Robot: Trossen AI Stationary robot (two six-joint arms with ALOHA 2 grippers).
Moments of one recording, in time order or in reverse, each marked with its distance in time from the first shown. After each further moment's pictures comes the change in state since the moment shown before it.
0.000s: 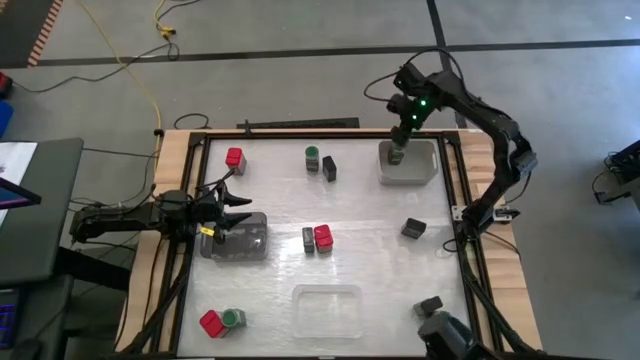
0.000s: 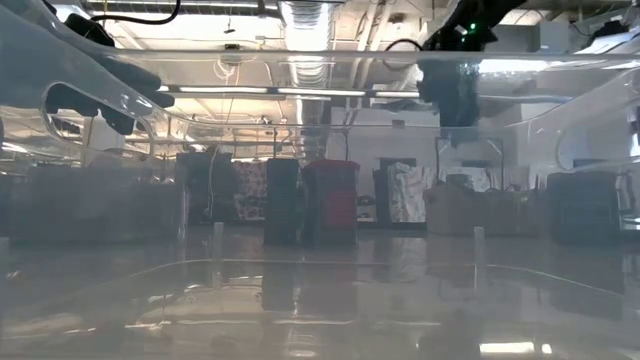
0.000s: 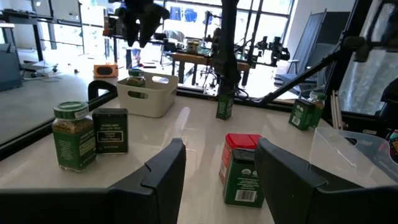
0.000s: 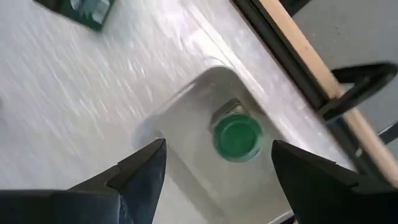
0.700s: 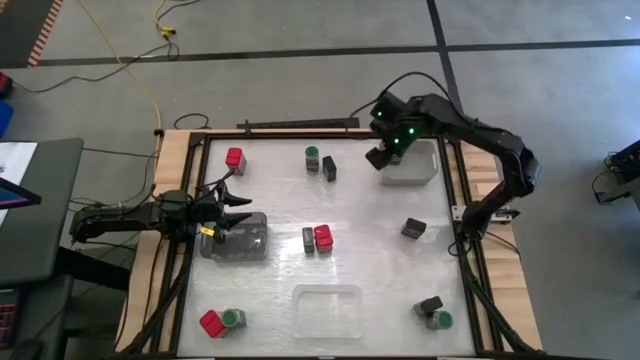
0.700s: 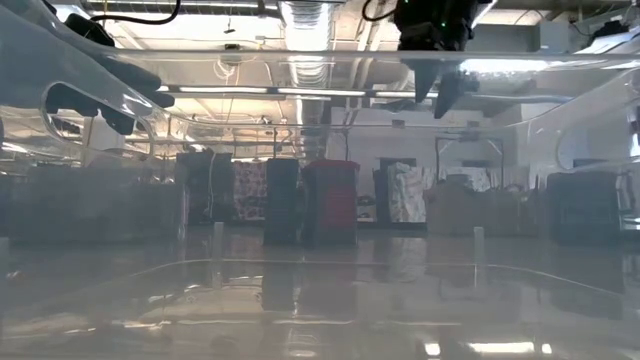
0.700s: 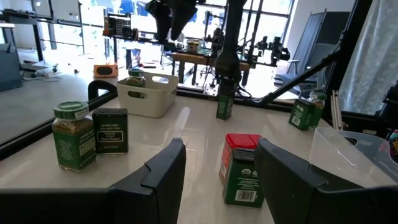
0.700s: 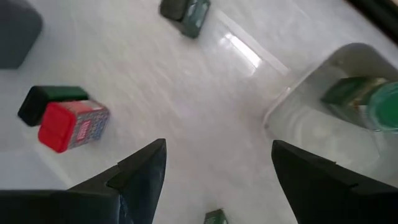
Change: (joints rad) left arm 0.000 0.000 0.000 0.000 0.000 0.000; right arm 0.367 -0.078 0.000 0.001 0.004 0.513
